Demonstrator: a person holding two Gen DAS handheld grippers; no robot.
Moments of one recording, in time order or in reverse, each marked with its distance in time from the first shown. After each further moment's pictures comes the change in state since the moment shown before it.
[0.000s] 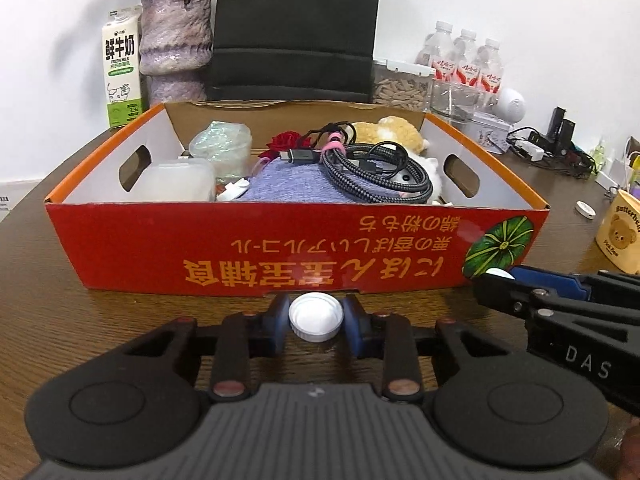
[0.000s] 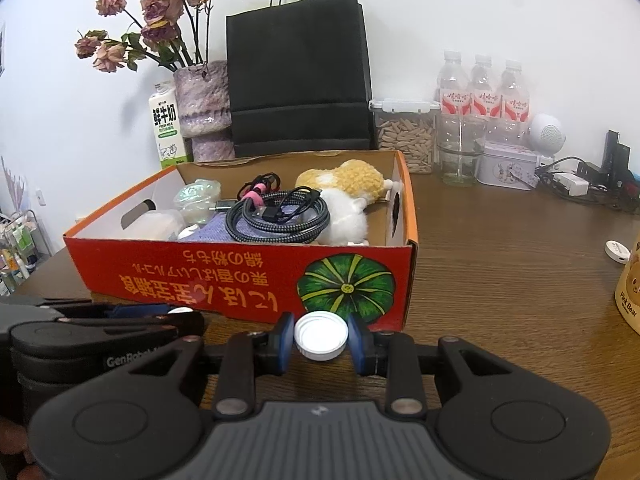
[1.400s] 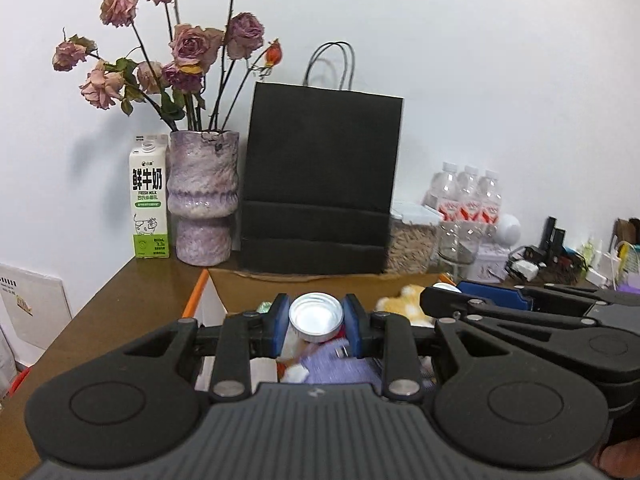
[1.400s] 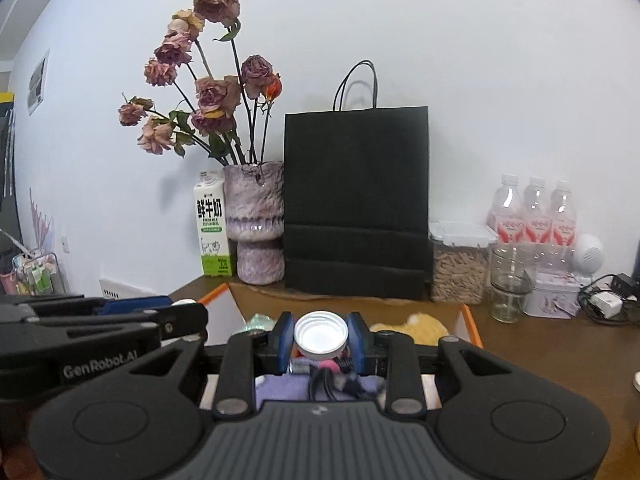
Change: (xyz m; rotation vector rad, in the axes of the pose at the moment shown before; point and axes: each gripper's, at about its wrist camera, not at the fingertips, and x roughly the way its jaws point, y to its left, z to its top) left arm -0.057 0.053 0.086 -0.007 -0.324 -0.020; right arm 0.004 0.065 0.099 -0.071 -0.245 0.053
